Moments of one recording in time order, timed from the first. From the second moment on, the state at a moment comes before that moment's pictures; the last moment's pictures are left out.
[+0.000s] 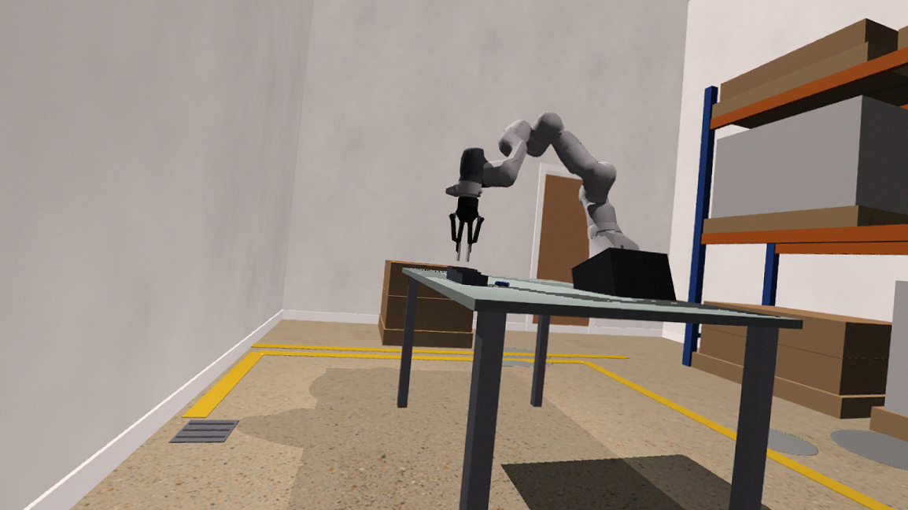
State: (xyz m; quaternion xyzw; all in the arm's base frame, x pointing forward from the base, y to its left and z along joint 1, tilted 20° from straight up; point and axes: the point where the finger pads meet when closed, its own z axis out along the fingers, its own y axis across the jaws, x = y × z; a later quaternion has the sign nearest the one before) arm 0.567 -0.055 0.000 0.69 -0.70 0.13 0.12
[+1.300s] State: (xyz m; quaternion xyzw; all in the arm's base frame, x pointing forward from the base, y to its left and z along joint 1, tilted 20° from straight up) arm 0.422 0.027 -0.027 0.69 -0.70 0.12 0.12
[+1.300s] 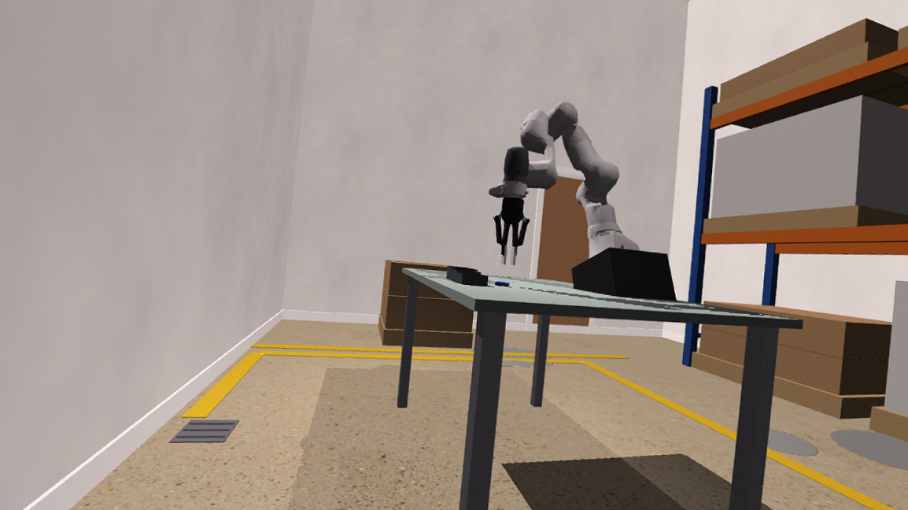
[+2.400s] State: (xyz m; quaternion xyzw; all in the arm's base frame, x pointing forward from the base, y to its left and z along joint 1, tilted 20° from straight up) arm 0.424 0.026 -0.027 0.67 -0.72 0.13 0.12
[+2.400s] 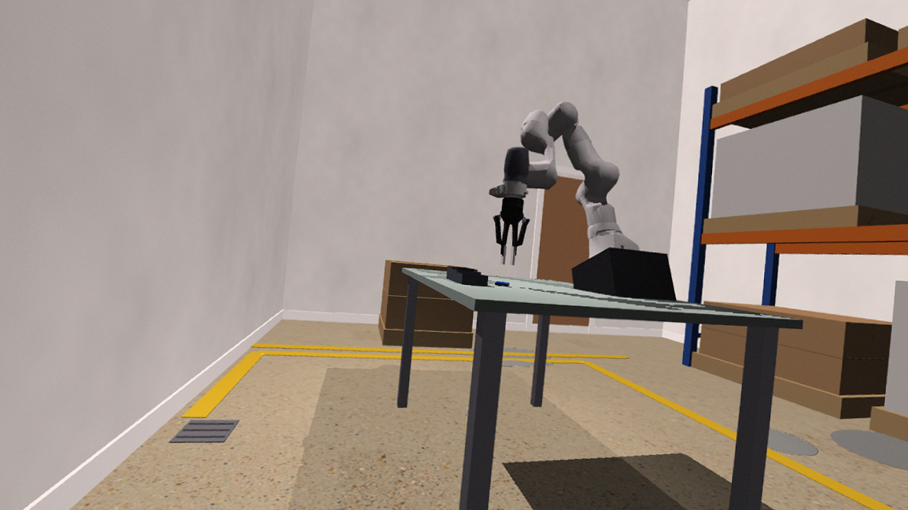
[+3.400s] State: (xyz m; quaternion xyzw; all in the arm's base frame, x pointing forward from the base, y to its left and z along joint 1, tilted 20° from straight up) arm 0.425 0.004 -0.088 0.68 -0.71 0.13 0.12
